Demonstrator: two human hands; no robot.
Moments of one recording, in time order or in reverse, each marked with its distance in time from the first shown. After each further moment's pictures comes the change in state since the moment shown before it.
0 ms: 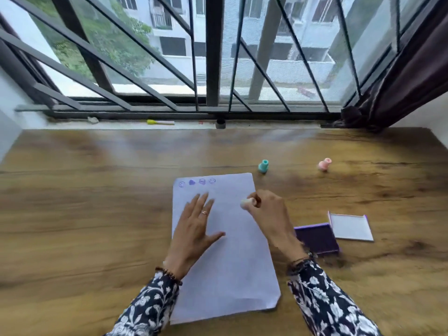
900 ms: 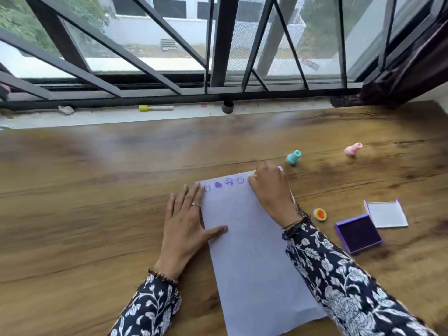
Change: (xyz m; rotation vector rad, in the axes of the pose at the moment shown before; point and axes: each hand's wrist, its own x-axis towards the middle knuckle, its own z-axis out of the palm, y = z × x) left_hand 0.027 -0.103 -0.024 -0.062 -0.013 -0.042; right_hand 0.077 -0.045 0.079 -0.490 0.099 -0.041
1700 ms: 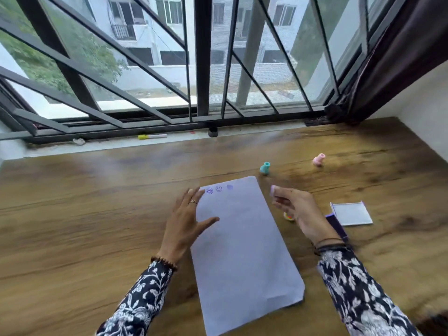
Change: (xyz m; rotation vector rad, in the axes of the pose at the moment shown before) left_hand 0.005 0.048 -0.009 -0.095 0.055 0.071; right_hand -0.065 0.091 -0.068 1.429 -0.068 0.576
